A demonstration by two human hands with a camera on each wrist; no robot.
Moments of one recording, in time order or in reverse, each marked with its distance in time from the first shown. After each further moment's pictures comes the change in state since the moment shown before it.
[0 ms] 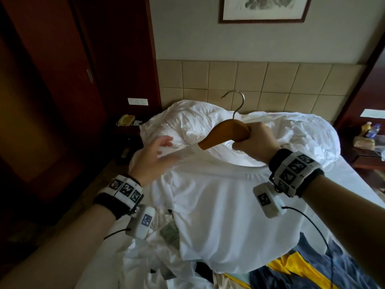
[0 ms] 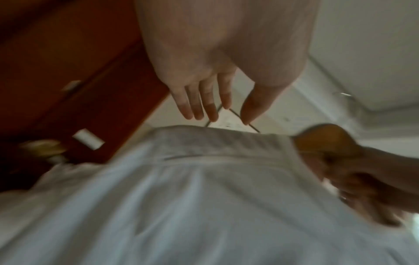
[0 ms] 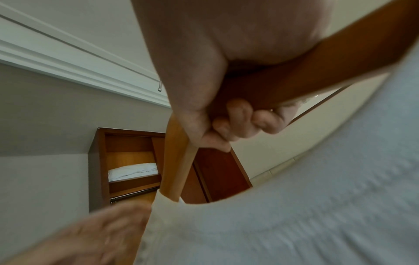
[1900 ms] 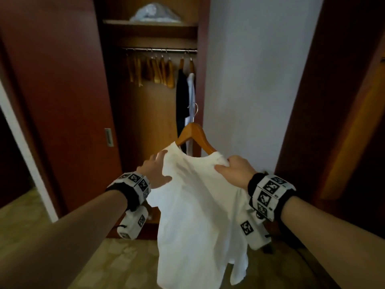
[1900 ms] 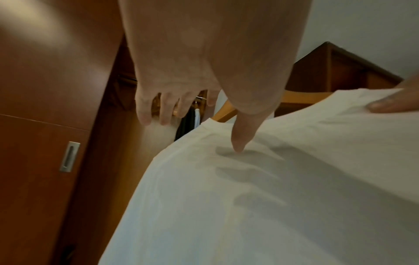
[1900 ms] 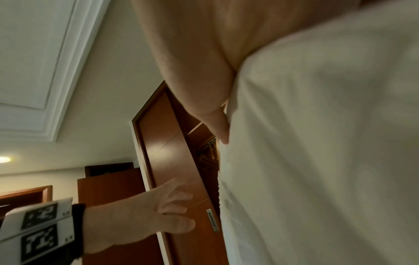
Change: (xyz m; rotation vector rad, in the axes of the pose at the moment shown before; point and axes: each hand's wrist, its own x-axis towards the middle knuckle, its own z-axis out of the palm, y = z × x) left_hand -0.693 -0.122 -0.652 0.823 0.824 -1.213; right_hand -0.454 -0.727 0.437 0.197 -1.055 -1.051
